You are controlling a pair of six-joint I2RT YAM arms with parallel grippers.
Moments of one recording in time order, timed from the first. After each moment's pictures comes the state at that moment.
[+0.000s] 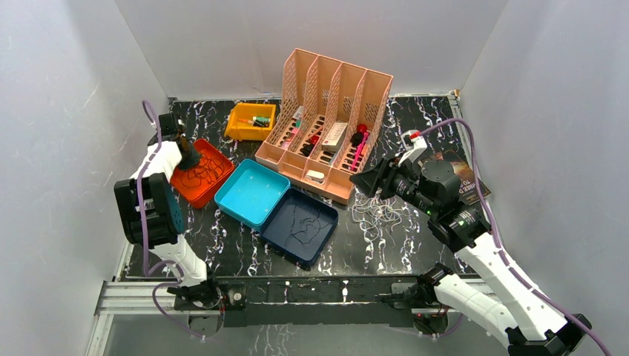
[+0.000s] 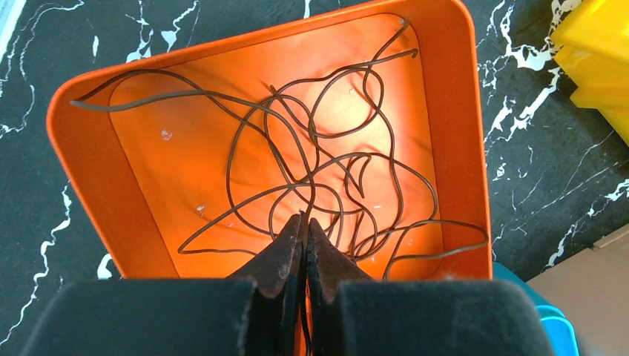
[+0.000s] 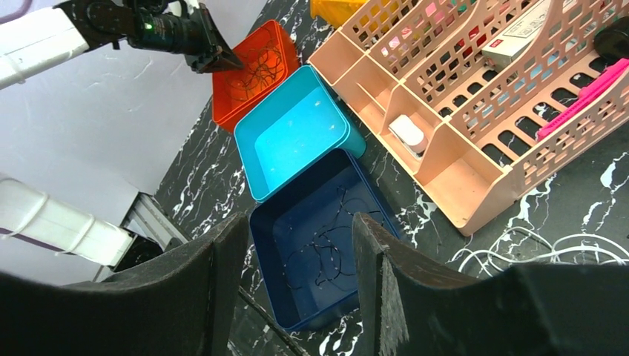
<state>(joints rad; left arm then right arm) 0.21 1.73 1.25 -0.51 -0.13 -0.36 0.60 0.75 0.83 -0.28 -0.19 0.56</state>
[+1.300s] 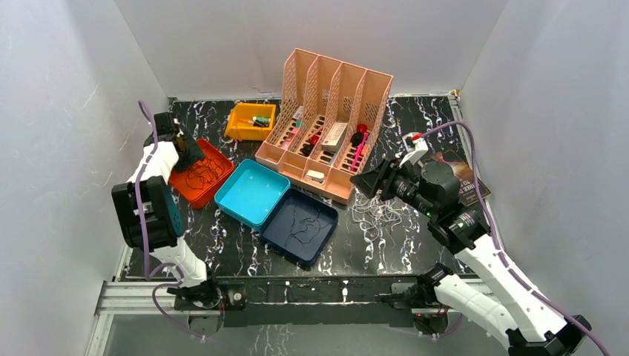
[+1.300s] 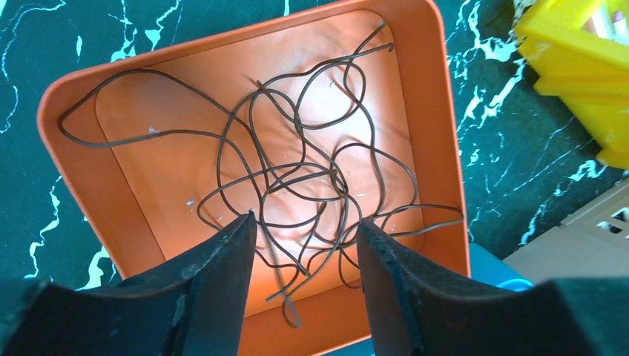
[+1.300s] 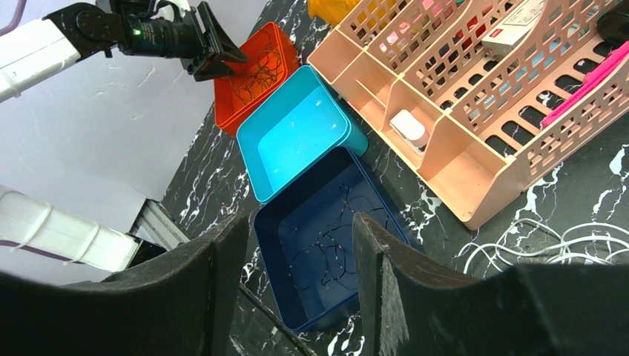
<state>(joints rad) 0.24 1.73 1.26 -0.52 -0.04 -0.36 0.60 0.74 0.81 -0.27 -0.18 0.61</state>
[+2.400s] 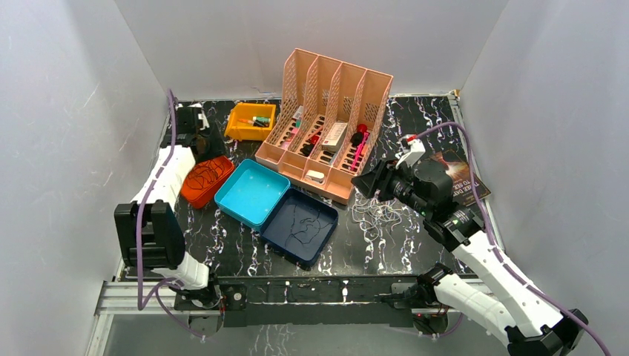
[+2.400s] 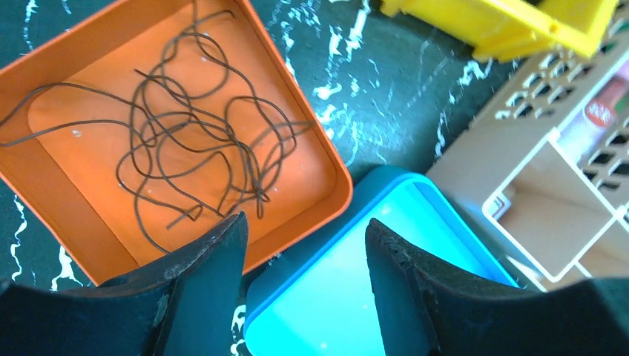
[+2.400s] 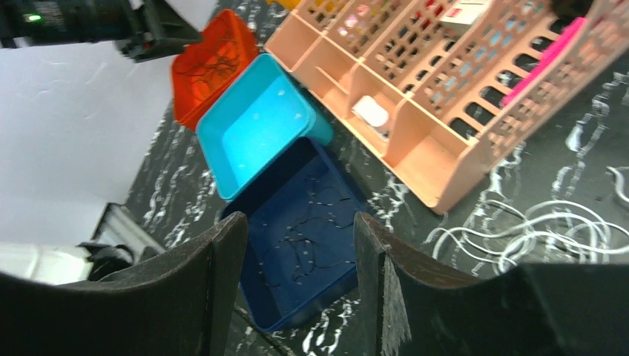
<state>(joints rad) 0.04 1.55 1.25 -0.57 -0.08 -0.28 0.60 0.76 0.79 -0.28 -0.14 0.59</state>
